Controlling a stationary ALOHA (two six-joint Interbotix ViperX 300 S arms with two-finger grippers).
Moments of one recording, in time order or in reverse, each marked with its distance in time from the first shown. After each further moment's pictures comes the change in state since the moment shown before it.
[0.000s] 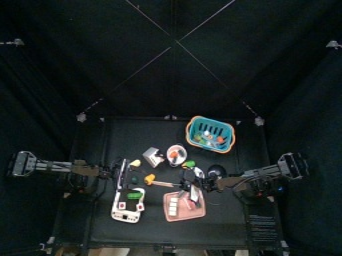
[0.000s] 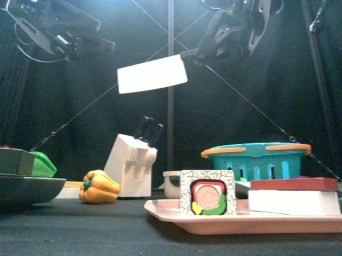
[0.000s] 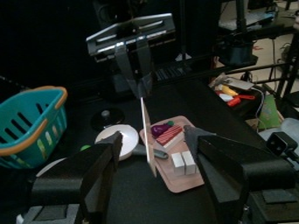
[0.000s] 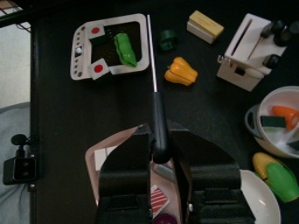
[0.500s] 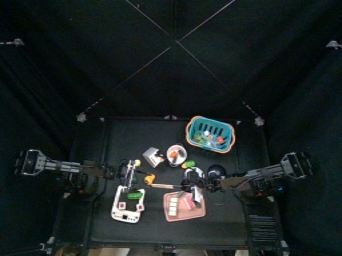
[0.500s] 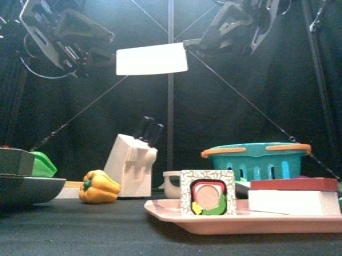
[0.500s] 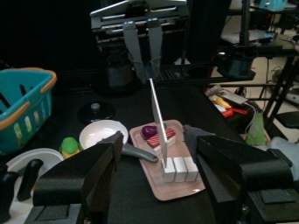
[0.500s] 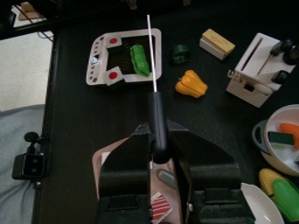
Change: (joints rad) left arm -0.012 0.158 0.014 -0.152 -0.204 0.043; right arm 0.000 -0.023 0.043 -0.011 -0.054 0.003
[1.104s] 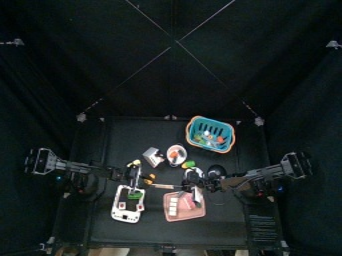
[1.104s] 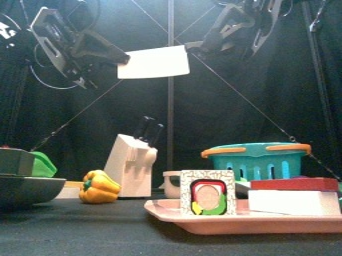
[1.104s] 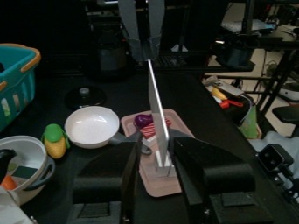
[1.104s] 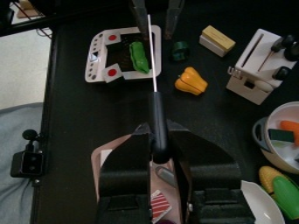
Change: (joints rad) left arm -0.017 0.097 -0.041 -0.005 -0.017 0.002; right arm 0.000 -0.002 0.012 -0.002 -0.002 0.002
